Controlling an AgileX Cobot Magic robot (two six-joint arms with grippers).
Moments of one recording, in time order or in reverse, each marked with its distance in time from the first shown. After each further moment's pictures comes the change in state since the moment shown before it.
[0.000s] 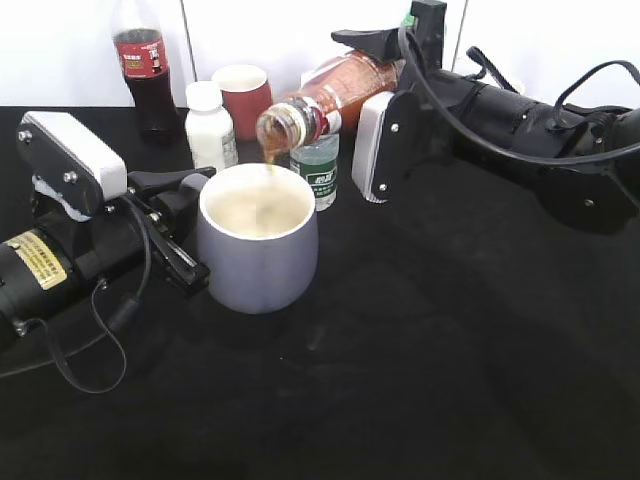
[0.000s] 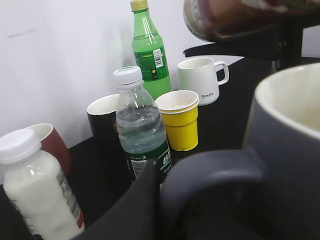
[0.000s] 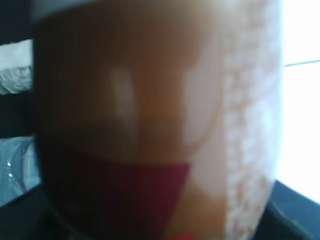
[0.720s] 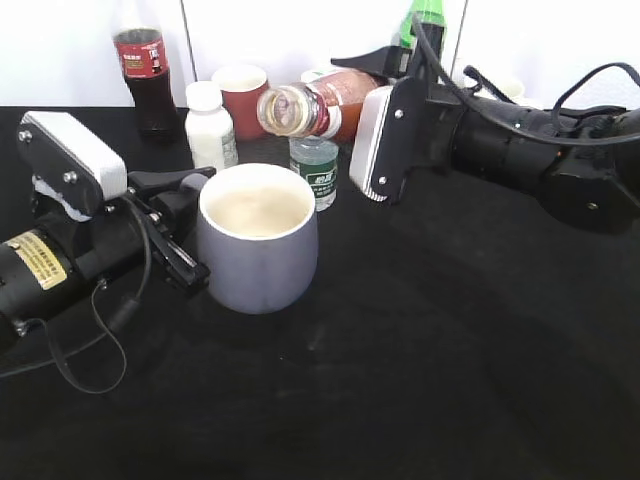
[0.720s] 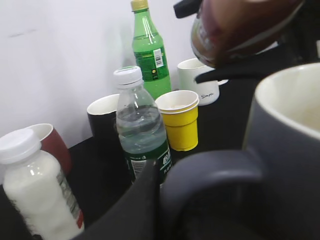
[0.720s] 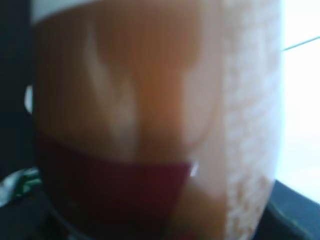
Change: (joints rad) left arm 0.000 0.000 0.000 0.000 0.000 0.000; right arm 0.000 0.000 0.000 -0.082 0.081 0.299
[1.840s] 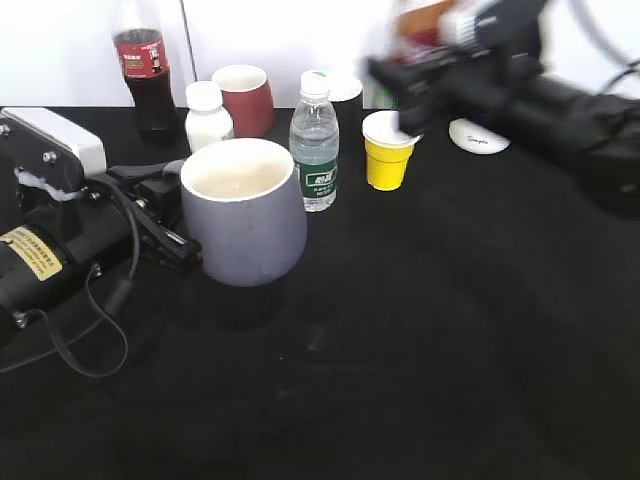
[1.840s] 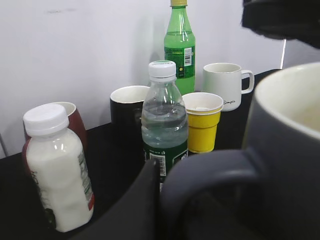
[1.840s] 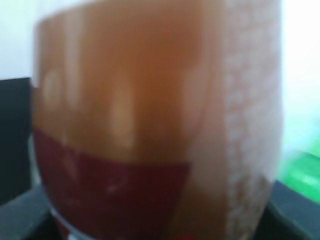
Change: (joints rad) left arm 0.000 0.000 0.000 -0.102 0.000 -0.108; right arm -0.104 0.000 0.000 0.065 -0.106 0.916
